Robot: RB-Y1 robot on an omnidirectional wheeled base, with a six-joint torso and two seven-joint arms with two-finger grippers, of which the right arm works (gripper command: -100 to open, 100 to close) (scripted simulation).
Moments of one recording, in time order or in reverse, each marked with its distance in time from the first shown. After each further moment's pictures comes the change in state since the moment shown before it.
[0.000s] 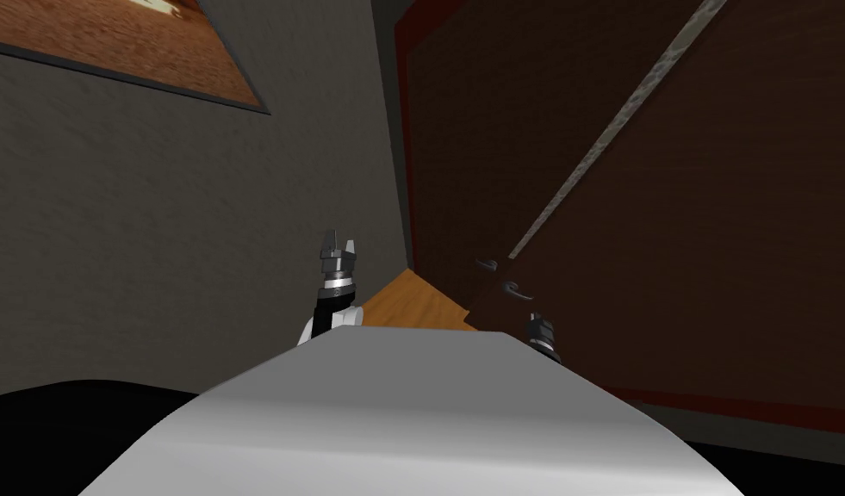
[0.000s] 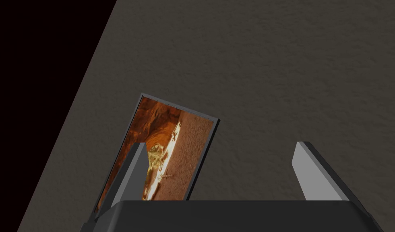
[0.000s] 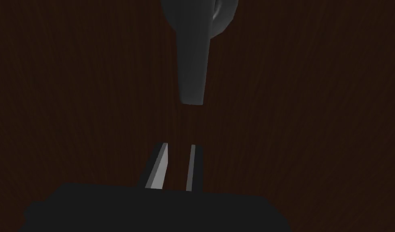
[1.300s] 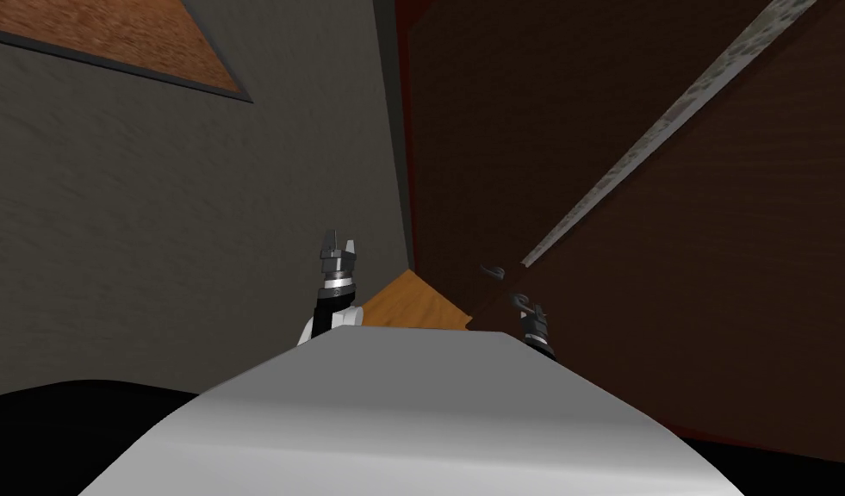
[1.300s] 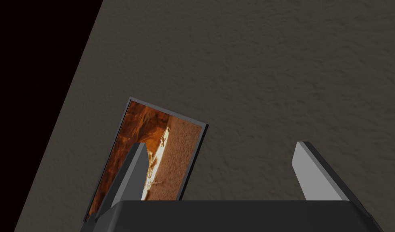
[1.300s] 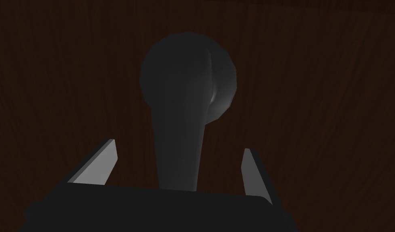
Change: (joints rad) arm -0.028 0.007 0.015 -0.002 0.015 -0.007 0.002
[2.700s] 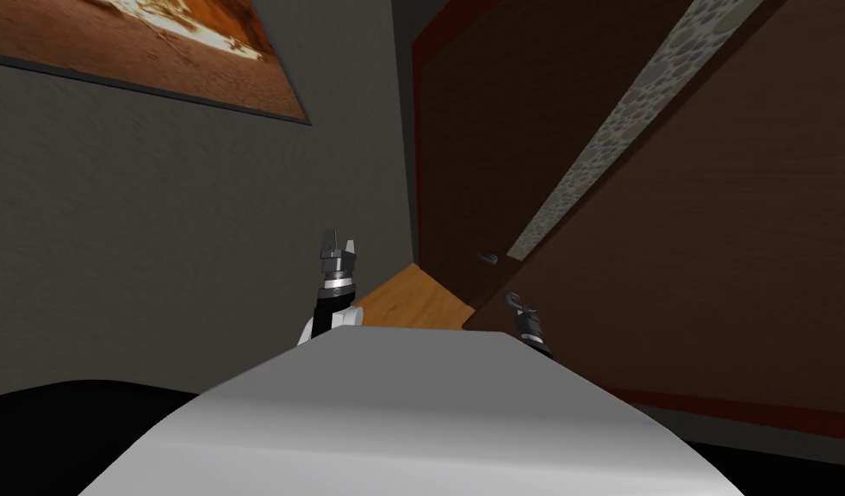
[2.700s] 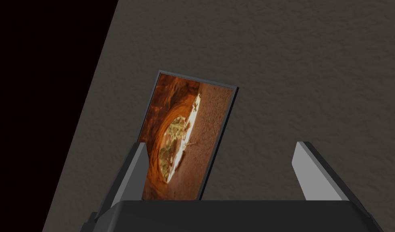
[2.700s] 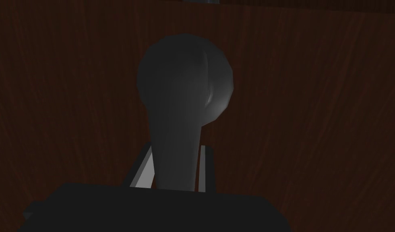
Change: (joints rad) arm 0.029 -0.019 0.090 -0.032 0.064 -0.040 -0.070
